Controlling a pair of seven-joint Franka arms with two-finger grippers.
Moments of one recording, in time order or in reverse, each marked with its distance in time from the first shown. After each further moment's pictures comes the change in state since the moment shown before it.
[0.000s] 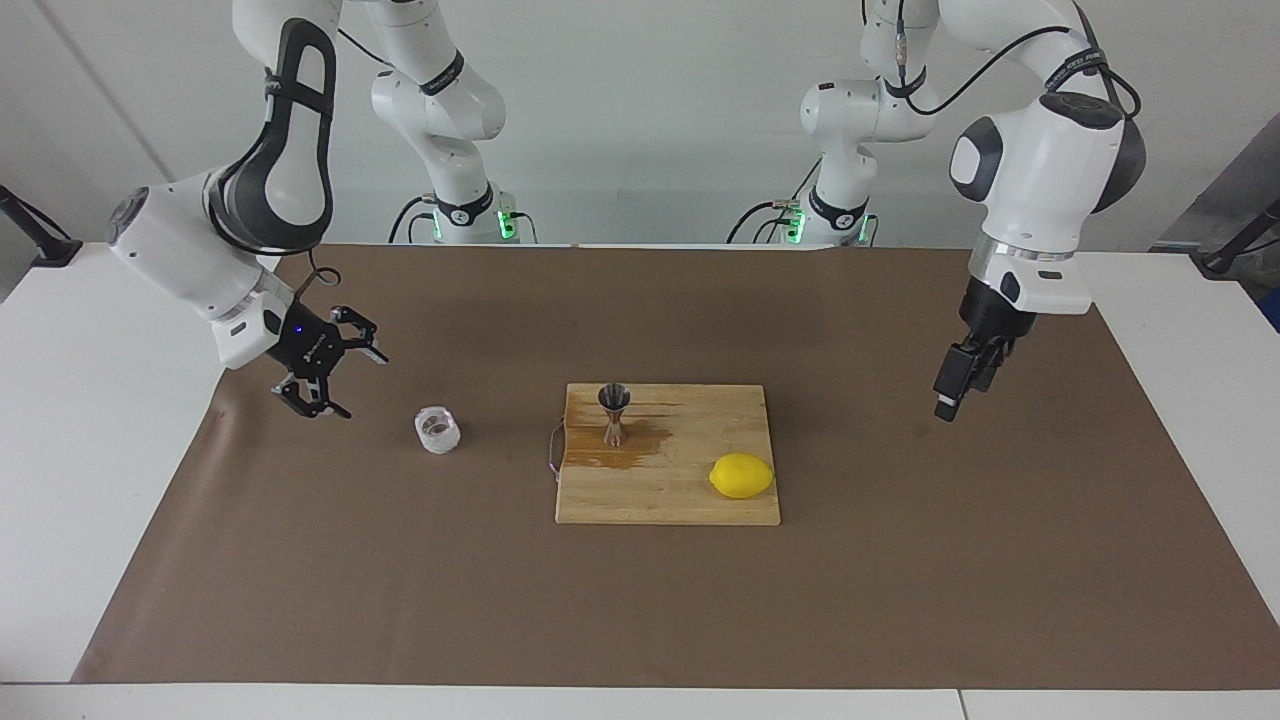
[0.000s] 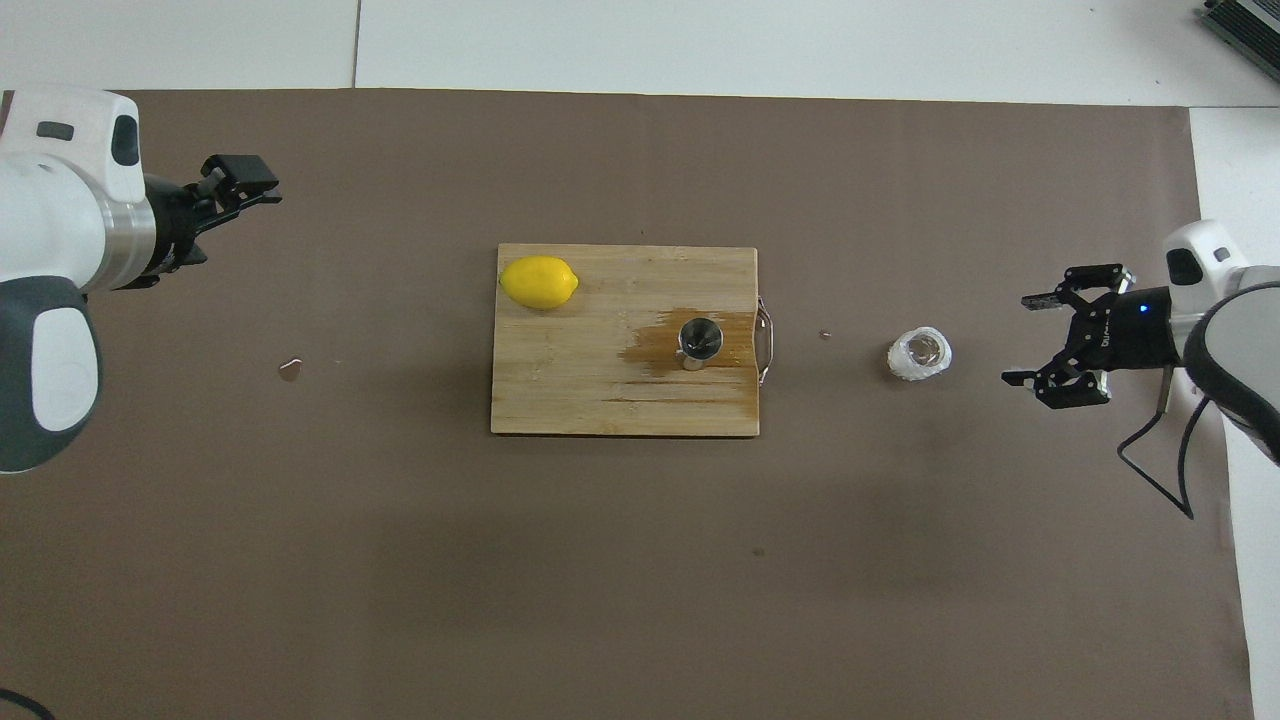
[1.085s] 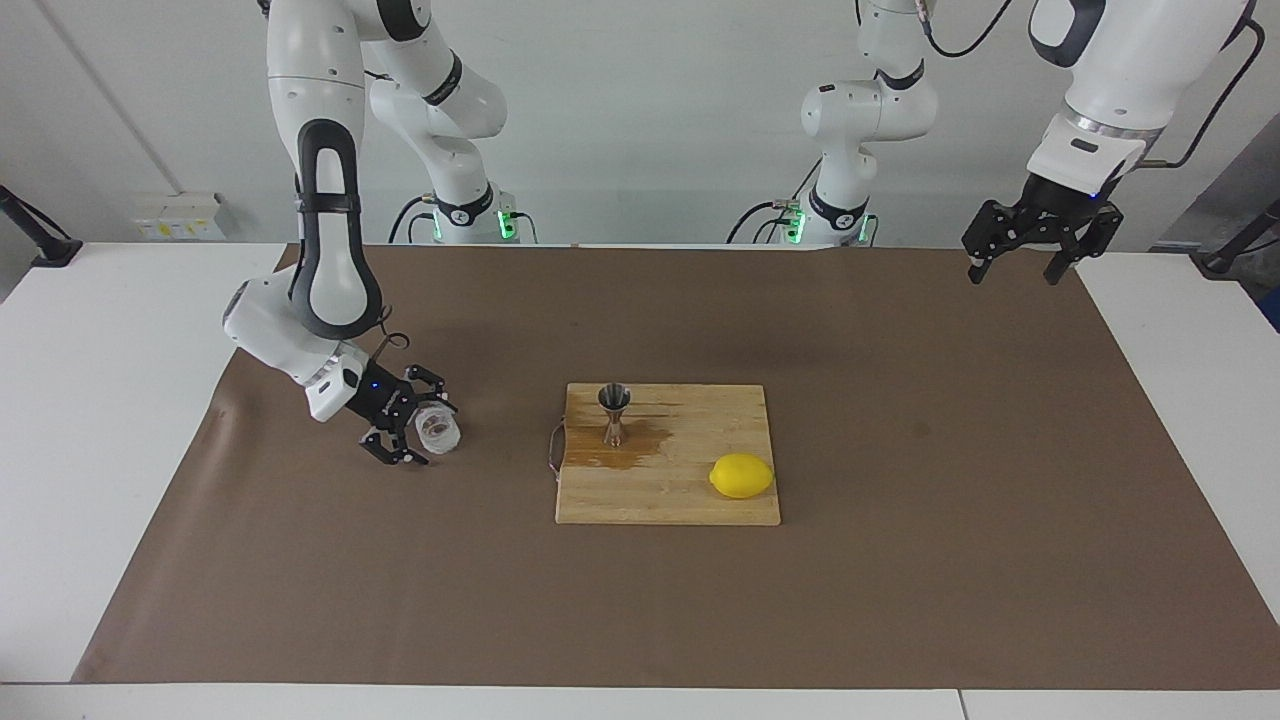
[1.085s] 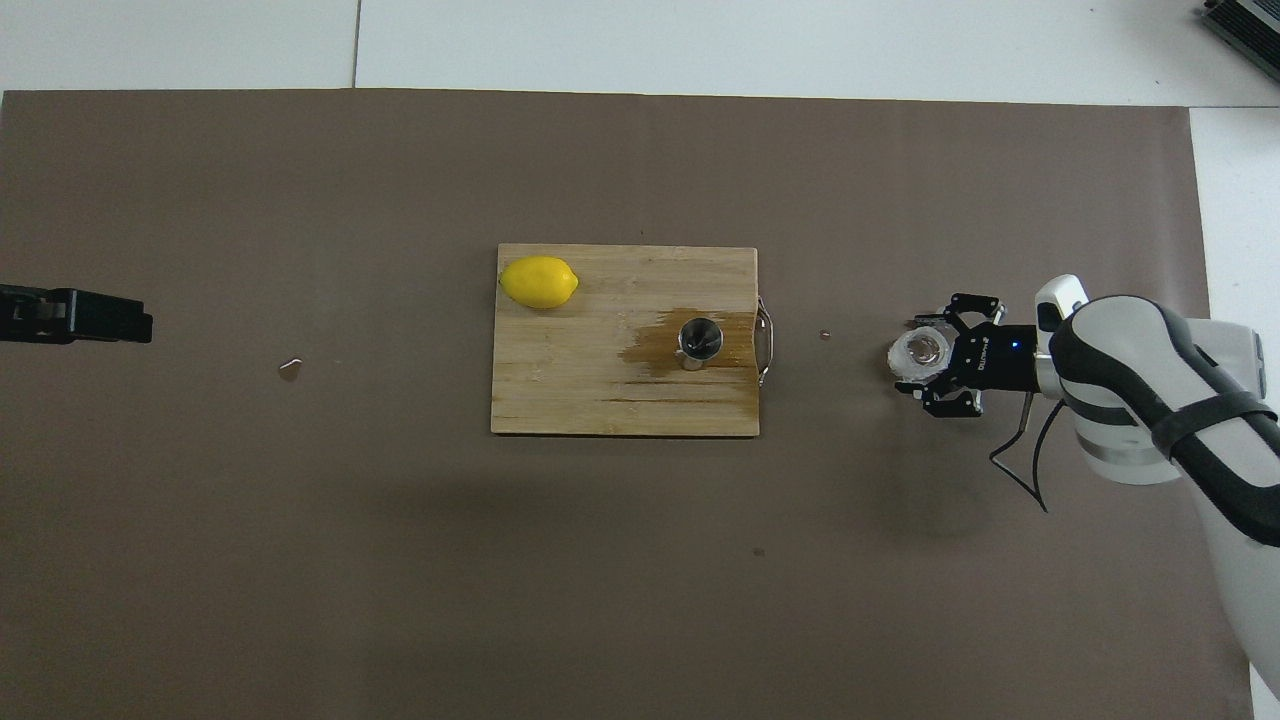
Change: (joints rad) left arm 0.053 -0.161 0.004 0.173 0.000 -0.590 0.595; right arm 0.089 0.184 0.000 -0.097 0.398 0.204 -0.365
